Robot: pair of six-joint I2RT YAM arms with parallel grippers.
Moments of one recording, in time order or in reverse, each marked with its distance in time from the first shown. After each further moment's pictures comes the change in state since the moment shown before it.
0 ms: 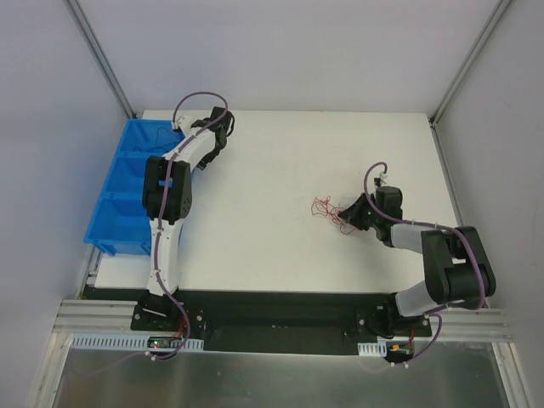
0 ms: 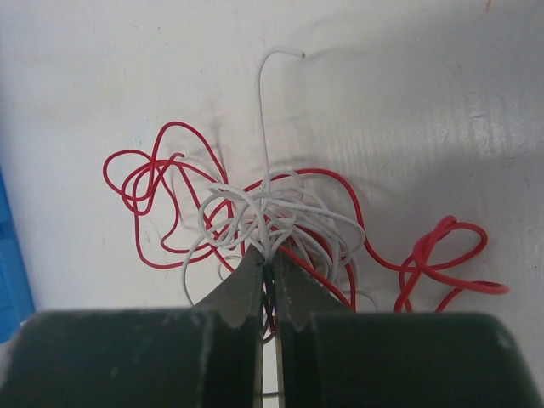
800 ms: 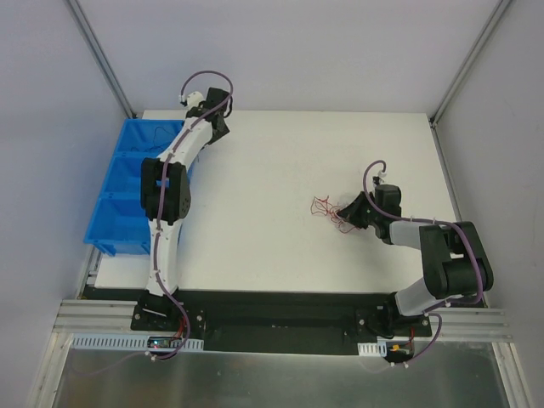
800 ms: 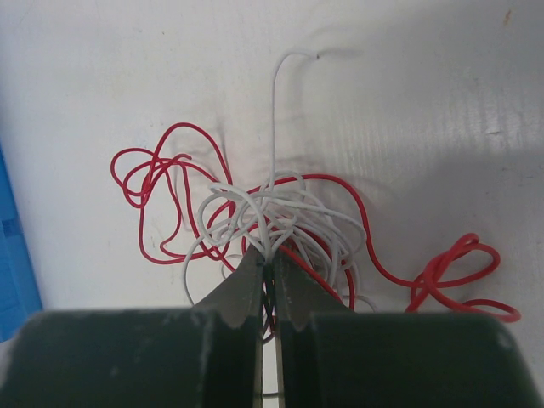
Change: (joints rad) left arm 0.006 0.011 0.171 0.052 0.117 0.324; right arm 0.000 0.040 0.024 0.012 -0.019 0.011
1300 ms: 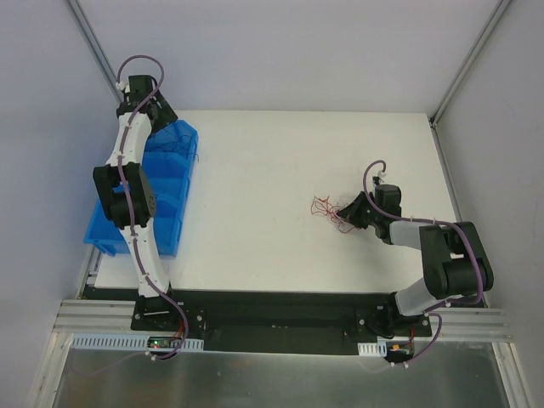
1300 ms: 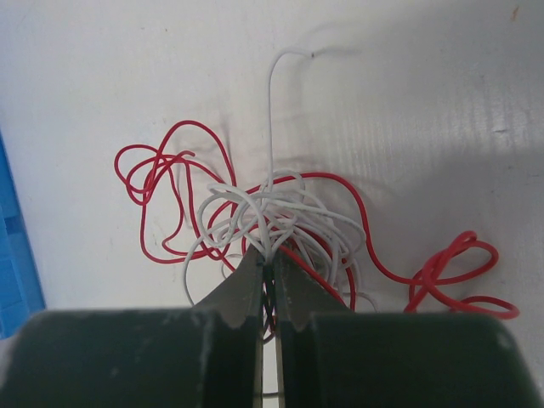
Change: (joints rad) left arm 0.365 -0.170 -0.061 0.108 0.438 0.304; right arm 0.000 -0.002 0.000 -0.001 -0.008 0.001
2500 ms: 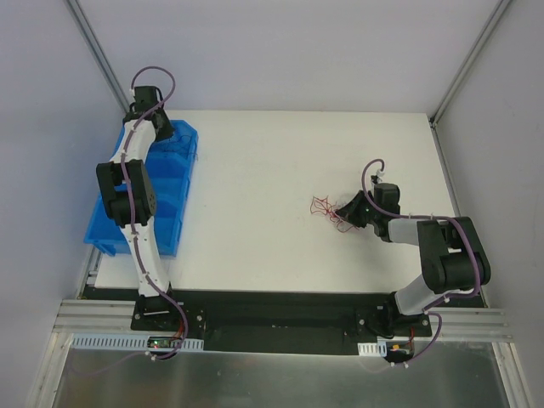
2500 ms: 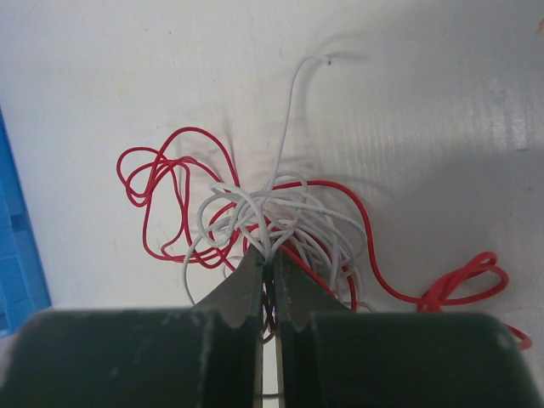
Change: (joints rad) left arm 0.007 0.090 -0.077 0.140 0.127 0.151; right arm 0.000 0.043 0.019 0.021 -0.022 0.006
